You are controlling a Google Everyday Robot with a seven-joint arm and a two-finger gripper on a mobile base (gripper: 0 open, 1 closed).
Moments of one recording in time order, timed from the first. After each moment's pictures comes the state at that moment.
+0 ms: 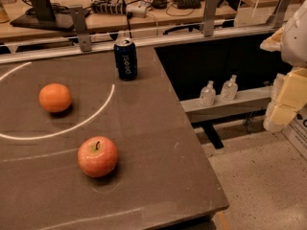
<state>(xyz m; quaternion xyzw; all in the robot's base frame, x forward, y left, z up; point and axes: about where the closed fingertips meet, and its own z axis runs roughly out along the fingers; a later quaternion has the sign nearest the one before) 0.438 -0.217 0.976 -0.60 0.78 -0.03 0.16</state>
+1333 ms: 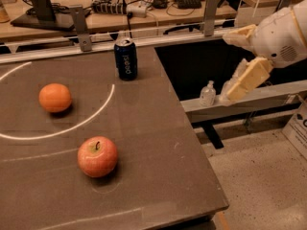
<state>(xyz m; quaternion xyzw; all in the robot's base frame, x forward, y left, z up) 0.508 -0.155 0.965 -0.59 0.71 0.16 0.35</state>
